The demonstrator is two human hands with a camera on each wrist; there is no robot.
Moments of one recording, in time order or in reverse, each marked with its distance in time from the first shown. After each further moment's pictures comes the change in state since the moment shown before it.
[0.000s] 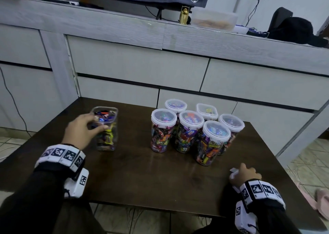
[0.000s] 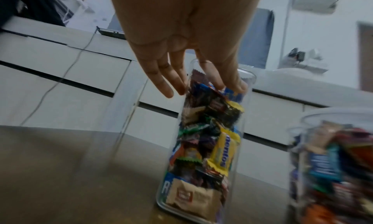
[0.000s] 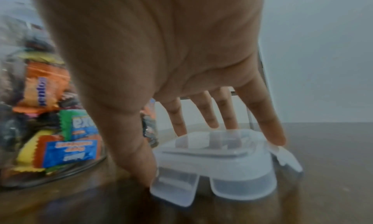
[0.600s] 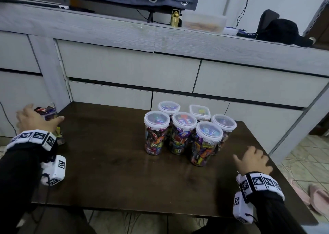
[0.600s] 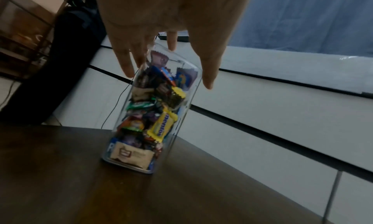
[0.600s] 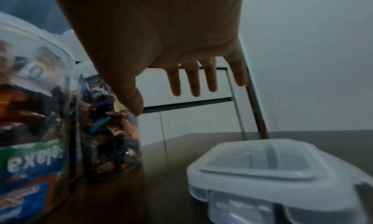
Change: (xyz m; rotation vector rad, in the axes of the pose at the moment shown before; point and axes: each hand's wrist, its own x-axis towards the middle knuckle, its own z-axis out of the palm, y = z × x) left_hand 0.080 -0.097 -0.022 0.059 0.484 -0.449; right_hand 0.010 0.008 -0.037 0.193 0.314 0.034
